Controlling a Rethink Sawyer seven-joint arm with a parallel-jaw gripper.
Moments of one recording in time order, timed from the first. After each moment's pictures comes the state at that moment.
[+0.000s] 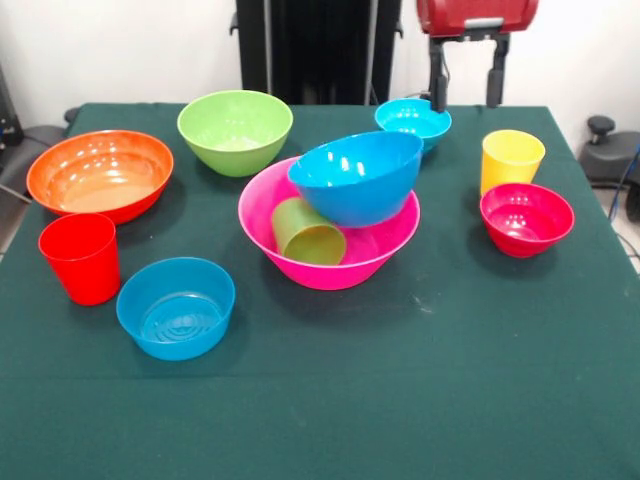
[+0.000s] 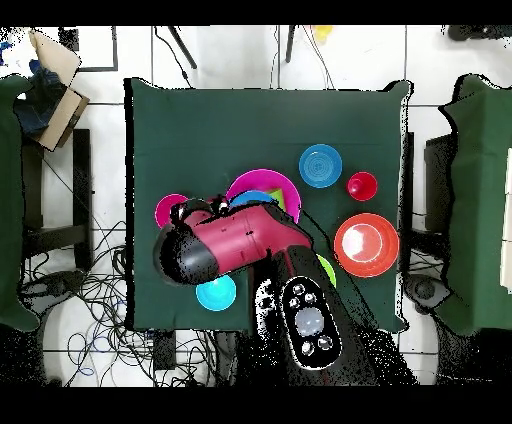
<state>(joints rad) -0.33 -0.95 0.39 1.91 -0.46 0.36 1.96</state>
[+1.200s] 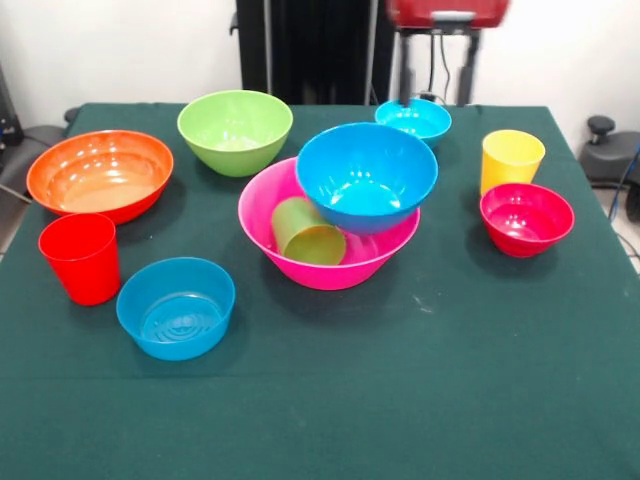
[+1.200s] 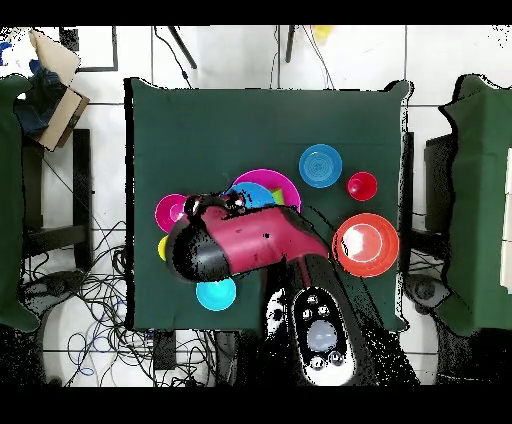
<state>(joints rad) -0.33 -0.96 0.30 1.89 -0.42 0.35 1.99</state>
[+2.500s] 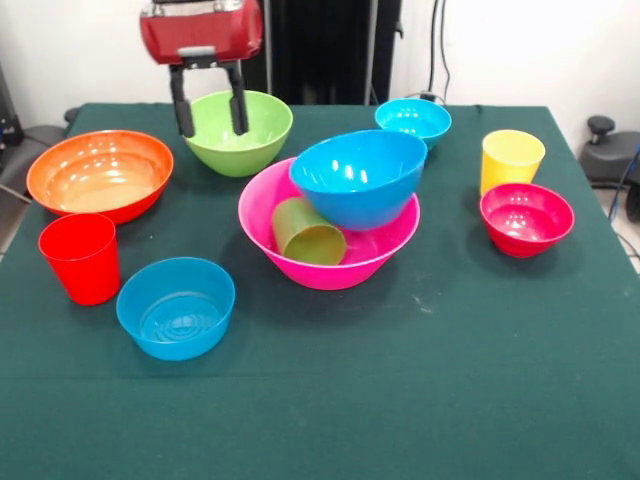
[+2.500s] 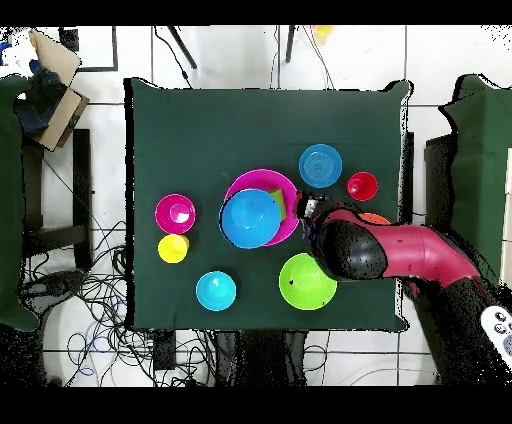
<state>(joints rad) -0.99 -0.83 0.68 1.95 -0.55 0.35 1.99</state>
